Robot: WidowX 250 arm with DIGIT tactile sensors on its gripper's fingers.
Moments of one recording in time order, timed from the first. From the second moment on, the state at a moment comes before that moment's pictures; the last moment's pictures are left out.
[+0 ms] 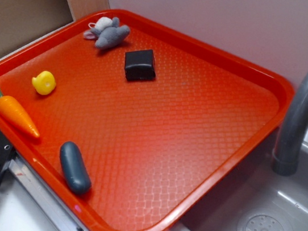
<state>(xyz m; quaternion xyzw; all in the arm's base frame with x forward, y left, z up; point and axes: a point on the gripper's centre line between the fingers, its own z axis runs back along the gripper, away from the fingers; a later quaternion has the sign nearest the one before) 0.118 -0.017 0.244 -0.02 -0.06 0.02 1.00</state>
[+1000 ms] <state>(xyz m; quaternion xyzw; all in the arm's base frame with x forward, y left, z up) 0.195 0.020 0.162 -0.02 -0.09 0.36 0.93</state>
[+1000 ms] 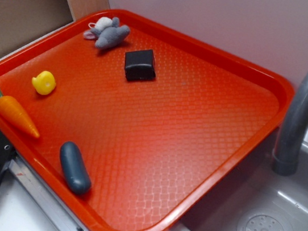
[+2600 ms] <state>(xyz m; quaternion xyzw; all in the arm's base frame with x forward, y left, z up) 0.306 0.115 0.032 0.11 -0.09 0.65 0.74</state>
